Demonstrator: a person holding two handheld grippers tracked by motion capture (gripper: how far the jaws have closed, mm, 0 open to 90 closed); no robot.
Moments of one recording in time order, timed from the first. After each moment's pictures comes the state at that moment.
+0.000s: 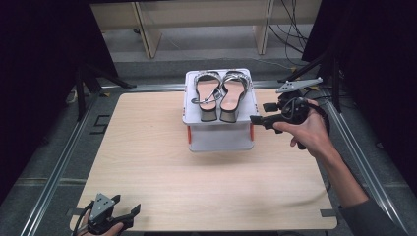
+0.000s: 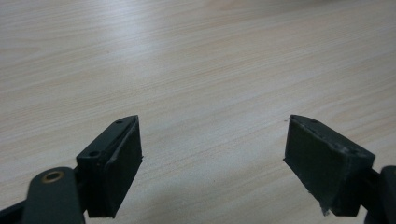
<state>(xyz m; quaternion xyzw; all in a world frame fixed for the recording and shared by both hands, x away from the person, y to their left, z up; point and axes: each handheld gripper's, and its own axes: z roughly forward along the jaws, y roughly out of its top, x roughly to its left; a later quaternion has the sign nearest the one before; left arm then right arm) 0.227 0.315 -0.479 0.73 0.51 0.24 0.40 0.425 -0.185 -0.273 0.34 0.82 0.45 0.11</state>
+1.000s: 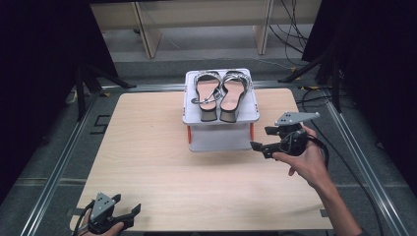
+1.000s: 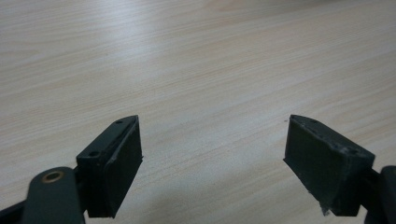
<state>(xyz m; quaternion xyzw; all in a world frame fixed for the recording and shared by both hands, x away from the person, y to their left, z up) 0.229 0.315 -0.479 0.73 0.51 0.24 0.39 0.380 -0.186 -0.327 0.34 0.82 0.44 0.14</state>
